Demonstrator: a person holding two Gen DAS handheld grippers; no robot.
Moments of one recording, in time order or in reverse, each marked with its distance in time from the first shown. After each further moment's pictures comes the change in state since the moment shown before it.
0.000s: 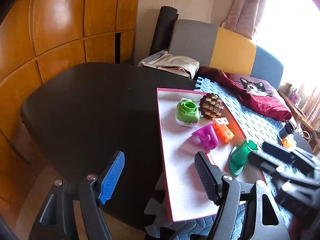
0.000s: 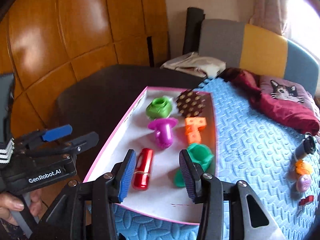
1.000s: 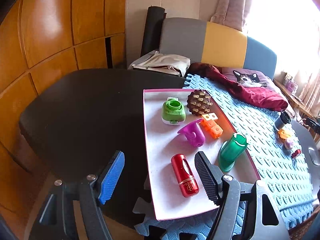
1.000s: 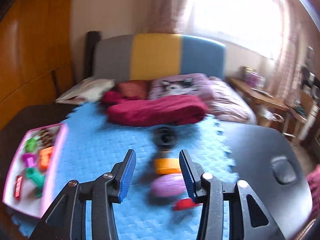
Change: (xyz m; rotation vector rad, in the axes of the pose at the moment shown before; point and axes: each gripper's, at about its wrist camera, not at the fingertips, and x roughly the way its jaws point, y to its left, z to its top) left arm -0.006 -0.031 0.001 0.088 0.002 0.000; right arm -0.098 -0.235 -0.032 0.315 -0.129 -0.592
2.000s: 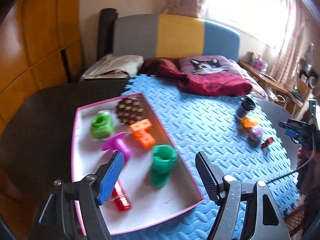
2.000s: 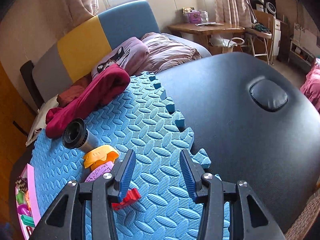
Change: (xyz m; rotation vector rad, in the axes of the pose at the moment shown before) left arm 0.008 -0.116 0.026 0.196 0.038 -0.209; right arm 0.050 -0.117 -0.038 0.508 0.237 -0.051
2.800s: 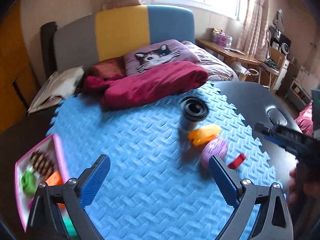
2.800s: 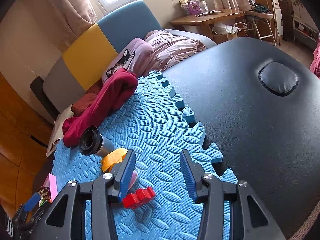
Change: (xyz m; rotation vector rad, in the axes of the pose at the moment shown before) left arm 0.094 -0.164 0.074 0.242 0.071 -0.166; right arm -0.004 -0.012 0.003 0.102 0.025 0.138
